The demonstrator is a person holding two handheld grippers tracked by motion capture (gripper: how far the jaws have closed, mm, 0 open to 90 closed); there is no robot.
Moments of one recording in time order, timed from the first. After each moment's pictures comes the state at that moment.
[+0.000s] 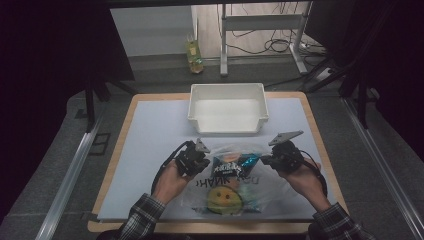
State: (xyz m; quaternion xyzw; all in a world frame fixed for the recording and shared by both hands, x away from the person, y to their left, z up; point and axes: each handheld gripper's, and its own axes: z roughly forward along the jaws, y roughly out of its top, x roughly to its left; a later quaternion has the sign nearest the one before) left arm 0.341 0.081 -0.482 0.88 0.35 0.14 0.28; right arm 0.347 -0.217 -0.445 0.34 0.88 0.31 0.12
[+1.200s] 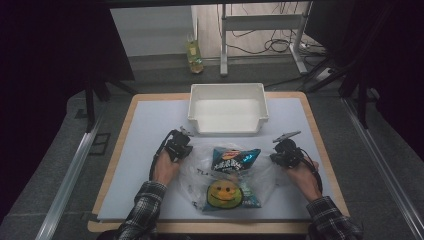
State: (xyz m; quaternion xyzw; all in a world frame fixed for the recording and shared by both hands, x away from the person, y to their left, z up) left arm 0.397 0.137 -0.526 0.84 0.45 0.16 0.26; right arm 0.391 -0.245 -0.506 0.42 0.86 0.24 0.15
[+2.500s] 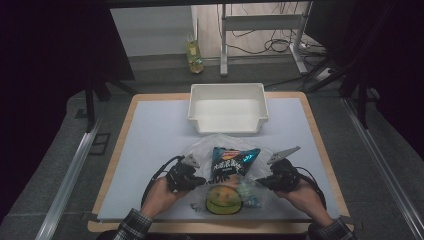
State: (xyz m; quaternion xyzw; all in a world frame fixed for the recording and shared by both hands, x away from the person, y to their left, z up) left arm 0.294 0.109 -0.502 0.89 0.31 0.02 0.32; right arm 0.312 -0.221 -0.480 0.30 0.89 0.34 -0.03
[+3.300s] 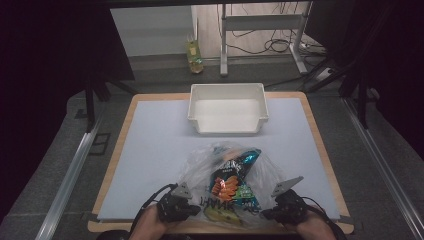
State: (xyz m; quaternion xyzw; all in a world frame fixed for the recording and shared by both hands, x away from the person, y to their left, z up) left arm 0.229 0.125 -0.519 0.89 0.29 -0.02 0.35; right arm 0.249 -0.234 -0.513 0.29 0.91 0.28 -0.06
